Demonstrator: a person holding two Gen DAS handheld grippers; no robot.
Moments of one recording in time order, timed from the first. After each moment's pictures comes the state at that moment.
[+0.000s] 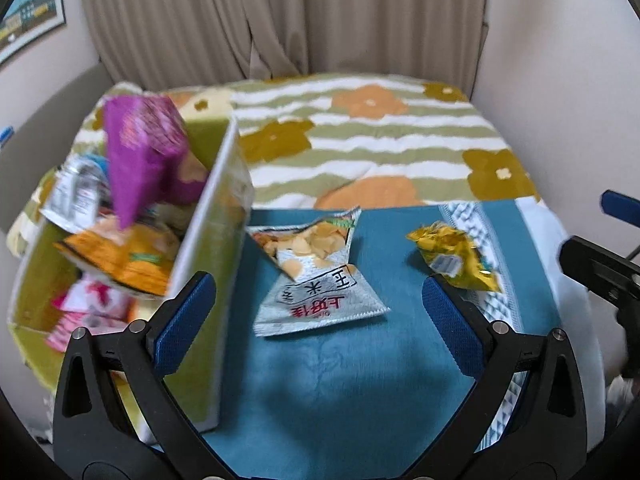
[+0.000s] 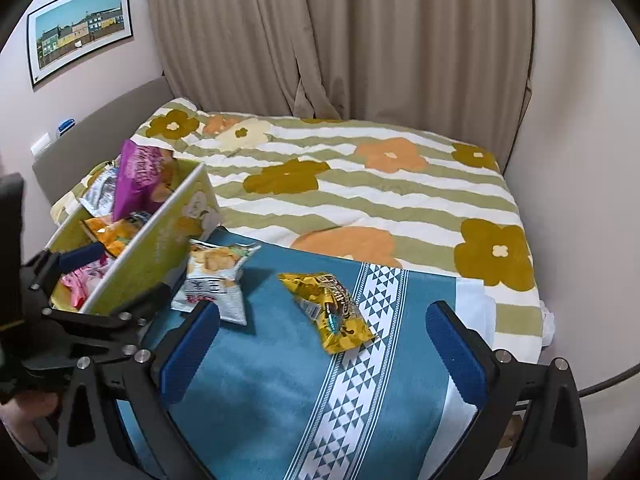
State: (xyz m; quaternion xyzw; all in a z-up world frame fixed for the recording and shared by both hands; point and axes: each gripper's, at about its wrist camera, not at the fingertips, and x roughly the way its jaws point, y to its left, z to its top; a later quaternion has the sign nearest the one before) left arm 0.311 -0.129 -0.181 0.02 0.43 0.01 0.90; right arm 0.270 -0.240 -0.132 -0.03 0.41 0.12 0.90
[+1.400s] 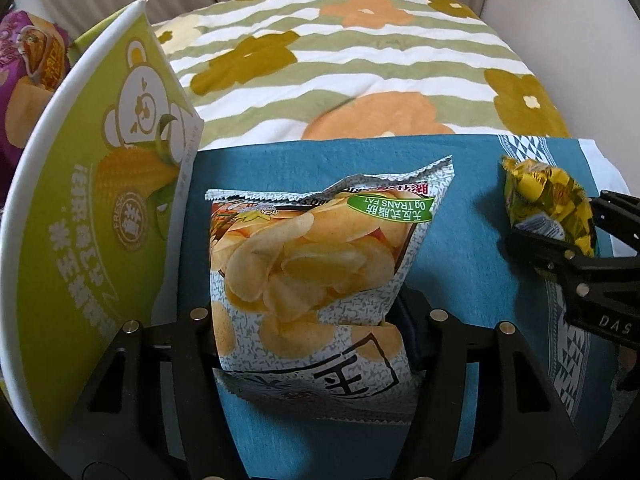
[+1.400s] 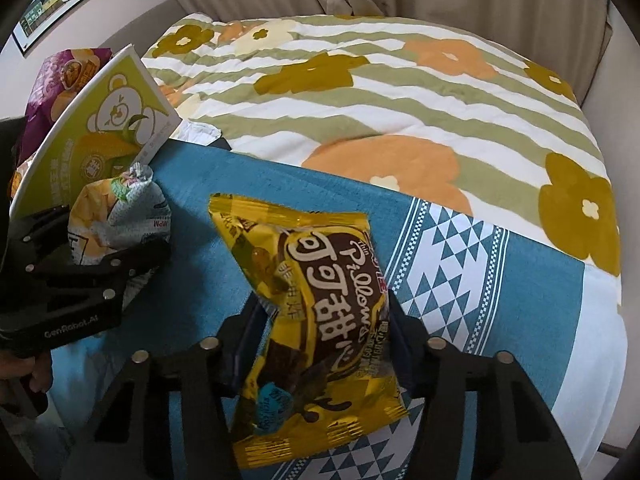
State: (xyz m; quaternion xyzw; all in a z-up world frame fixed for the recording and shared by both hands) left arm 0.399 -0.126 -0.281 0.05 0.55 -0.01 0.83; right arm 0.381 -0.234 -0.277 -0.03 0.55 0.20 0.81
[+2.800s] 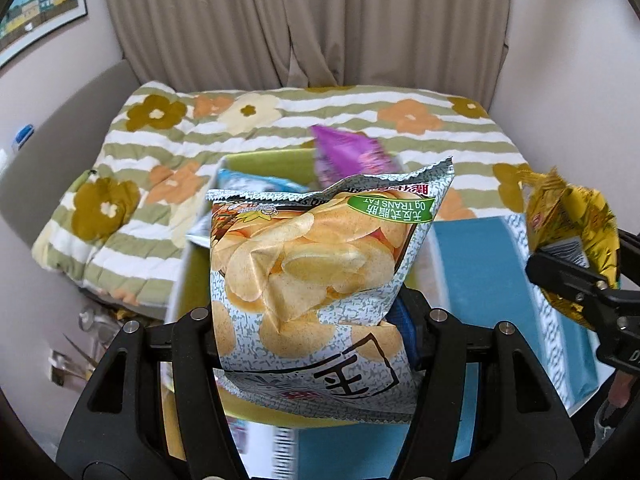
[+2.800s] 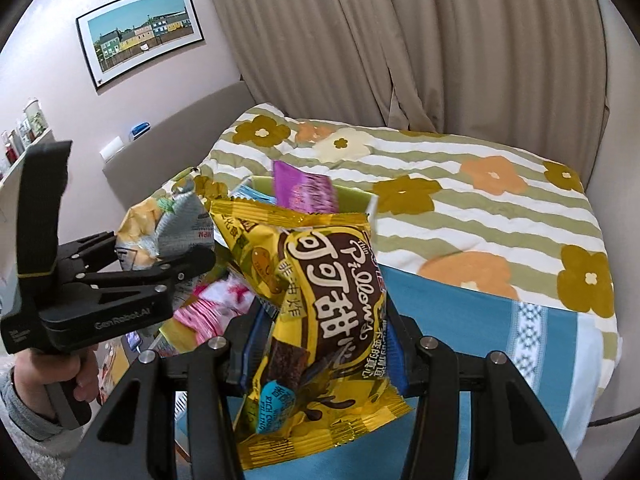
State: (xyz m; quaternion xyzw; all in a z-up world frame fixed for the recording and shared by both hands) left arm 0.271 0.099 -0.082 0.02 0.42 0.00 0.91; right arm 0.259 -0.052 -0.081 0.02 0.40 0.24 0.89
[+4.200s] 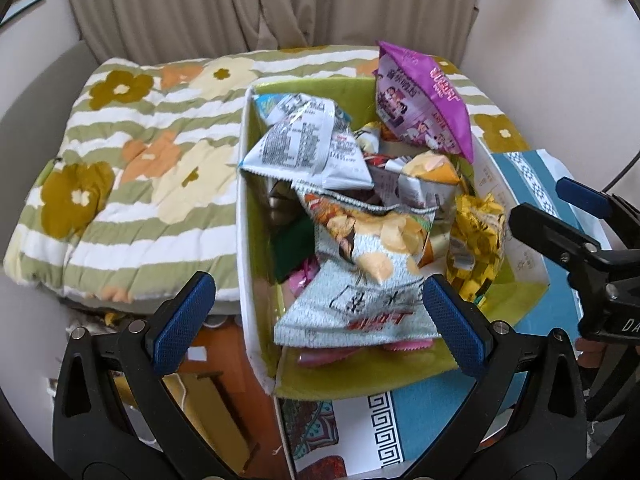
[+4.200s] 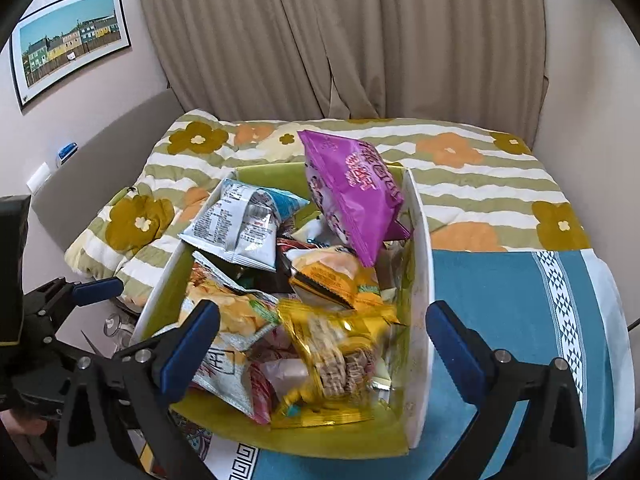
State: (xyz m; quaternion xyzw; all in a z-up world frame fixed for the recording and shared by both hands) left arm 0.262 0.204 -0.144 0.03 0.47 -0.09 0.88; right arm 0.252 0.065 -0.124 0.03 0.41 0.08 0.91
